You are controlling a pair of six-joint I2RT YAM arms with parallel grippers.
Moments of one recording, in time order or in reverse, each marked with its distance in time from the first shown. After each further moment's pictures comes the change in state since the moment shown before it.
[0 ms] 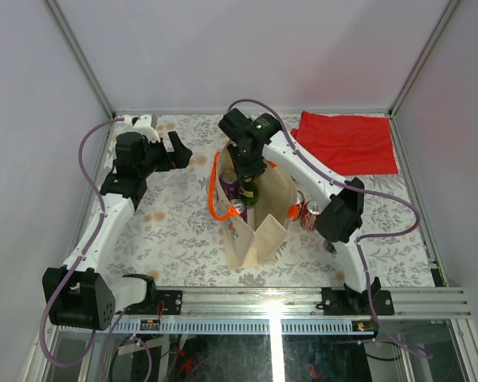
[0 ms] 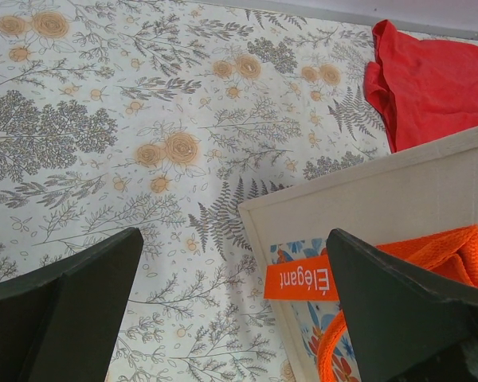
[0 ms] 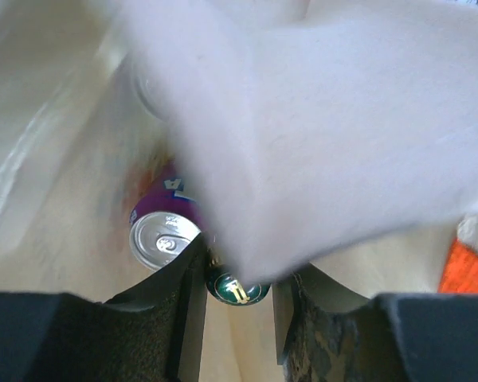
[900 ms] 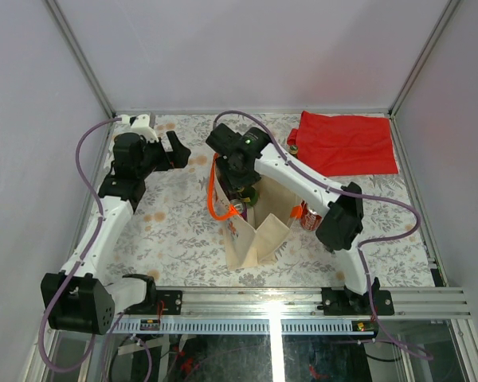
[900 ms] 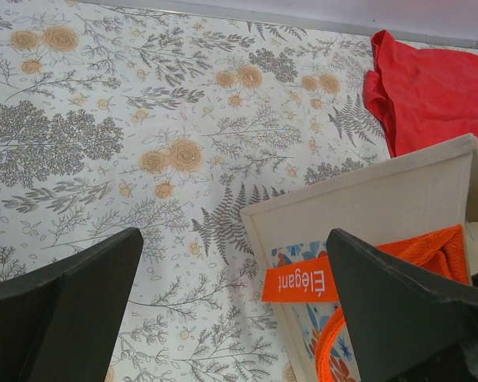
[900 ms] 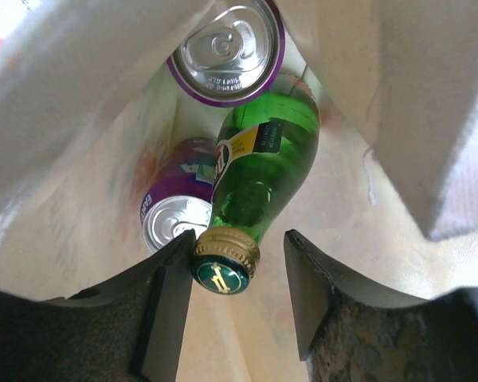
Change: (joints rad) left arm -0.001 -0.028 -0.001 0.000 -0.014 0.007; right arm 0.081 -0.063 -0.152 0.091 0.058 -0.005
